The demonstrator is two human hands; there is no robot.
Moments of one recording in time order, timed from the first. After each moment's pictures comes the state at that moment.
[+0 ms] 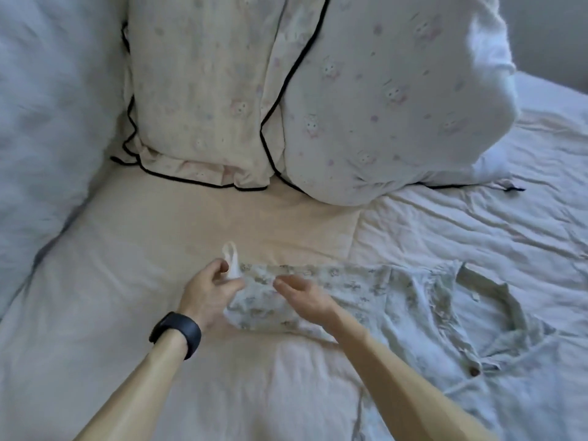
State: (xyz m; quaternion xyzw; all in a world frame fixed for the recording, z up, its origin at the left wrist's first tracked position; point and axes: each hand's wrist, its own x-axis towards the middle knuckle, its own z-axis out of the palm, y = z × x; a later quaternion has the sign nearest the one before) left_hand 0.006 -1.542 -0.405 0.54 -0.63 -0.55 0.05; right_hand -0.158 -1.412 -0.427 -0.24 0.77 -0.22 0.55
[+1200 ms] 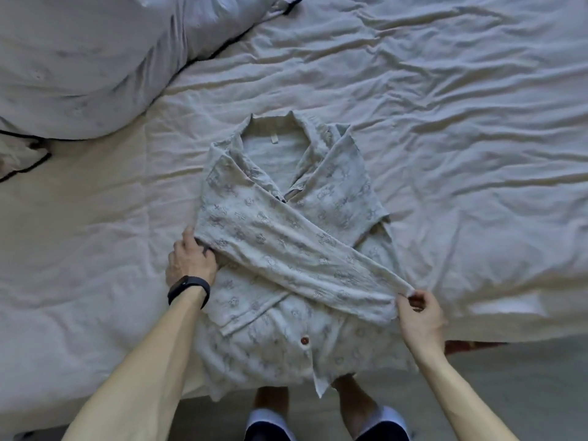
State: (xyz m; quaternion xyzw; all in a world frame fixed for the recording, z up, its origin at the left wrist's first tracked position) left_hand -0.135 -1.180 -0.470 0.48 -0.86 -0.15 -0.13; right_hand -0.178 -0.786 -0.467 0.30 0.83 -0.41 0.21
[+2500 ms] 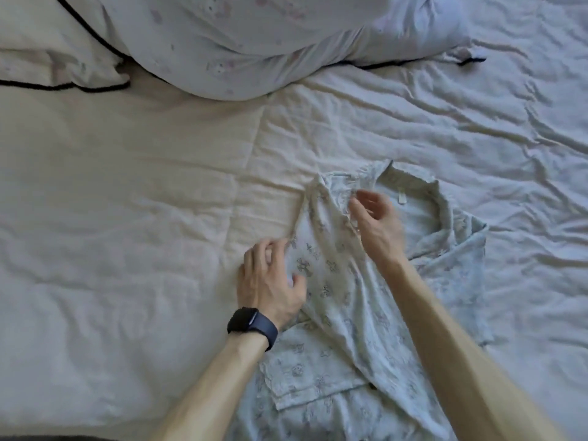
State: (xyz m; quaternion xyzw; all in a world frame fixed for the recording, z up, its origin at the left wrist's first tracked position) left_hand -0.148 -1.261 -0.482 0.39 -0.87 -0.30 -0.03; right_hand -0.338 -1.179 -0.459 -0.05 0.84 -0.46 0.28
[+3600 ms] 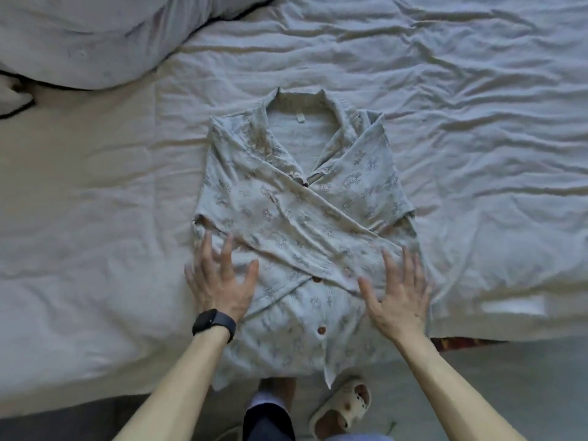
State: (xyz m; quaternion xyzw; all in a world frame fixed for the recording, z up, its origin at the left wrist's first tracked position) left_hand -0.063 -1.140 -0.497 0.36 -0.90 -0.23 -0.05; right_hand -0.166 -0.846 -0.495 -0.06 0.97 -0.11 0.22
